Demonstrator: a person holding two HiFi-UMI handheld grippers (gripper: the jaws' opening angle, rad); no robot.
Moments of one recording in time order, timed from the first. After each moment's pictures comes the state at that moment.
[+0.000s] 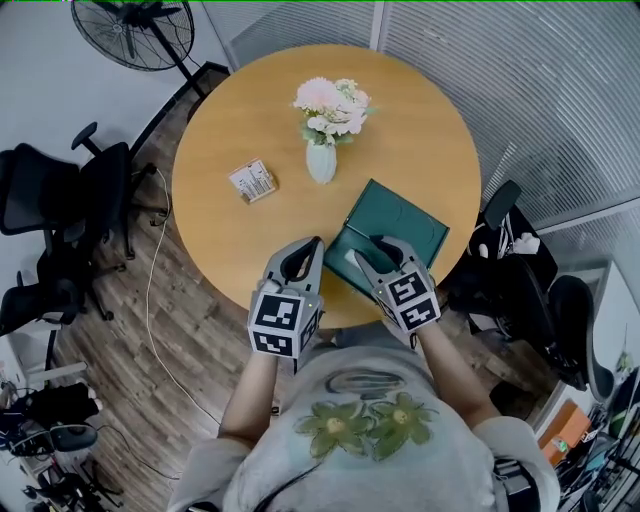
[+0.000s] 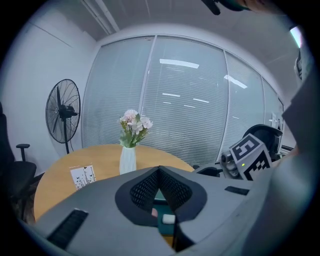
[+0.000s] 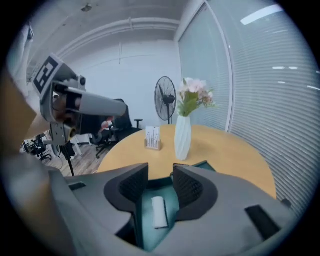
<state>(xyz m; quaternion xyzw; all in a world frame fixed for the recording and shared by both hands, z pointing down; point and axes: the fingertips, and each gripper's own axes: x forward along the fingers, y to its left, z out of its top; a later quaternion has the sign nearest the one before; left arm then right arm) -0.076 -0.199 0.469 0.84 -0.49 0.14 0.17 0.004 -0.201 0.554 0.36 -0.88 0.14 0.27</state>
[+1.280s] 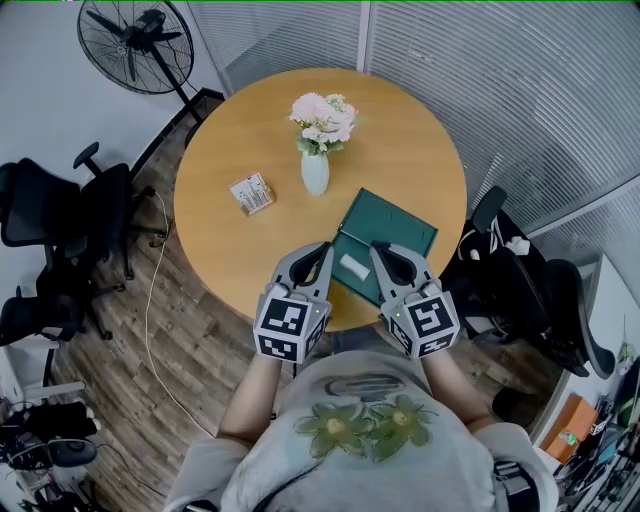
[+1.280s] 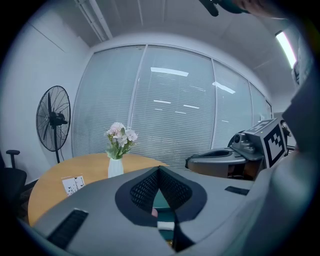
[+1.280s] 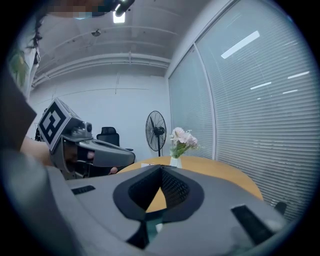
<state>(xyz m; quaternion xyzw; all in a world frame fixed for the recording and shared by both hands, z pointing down) -0.047 -0.165 0.427 0.87 -0.46 0.11 0.13 0.022 -0.165 0.424 0.44 -0.89 0.08 0.11</state>
